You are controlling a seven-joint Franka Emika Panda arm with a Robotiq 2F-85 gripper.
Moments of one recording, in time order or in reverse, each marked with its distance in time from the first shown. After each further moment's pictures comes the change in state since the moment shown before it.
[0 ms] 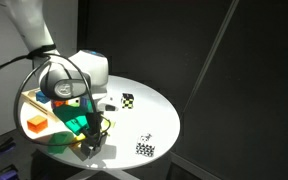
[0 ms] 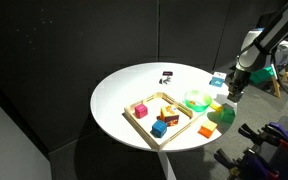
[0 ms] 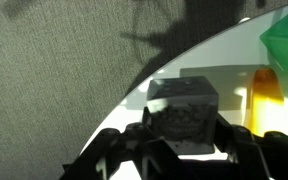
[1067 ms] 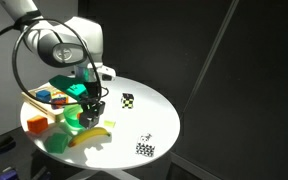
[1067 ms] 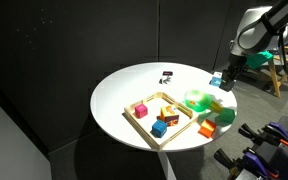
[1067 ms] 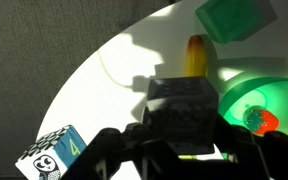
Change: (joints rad) arm 0.042 -0.218 0.081 -0.007 -0.018 -0.160 0.024
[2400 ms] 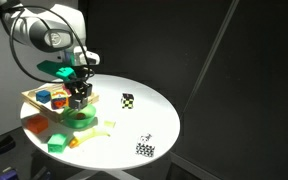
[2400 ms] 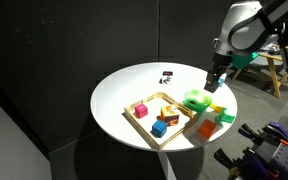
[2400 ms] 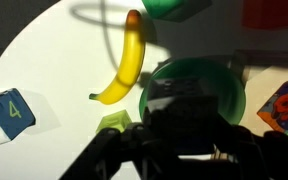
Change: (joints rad) arm 0.093 -0.051 0.122 -0.004 -0.007 -0.013 0.090
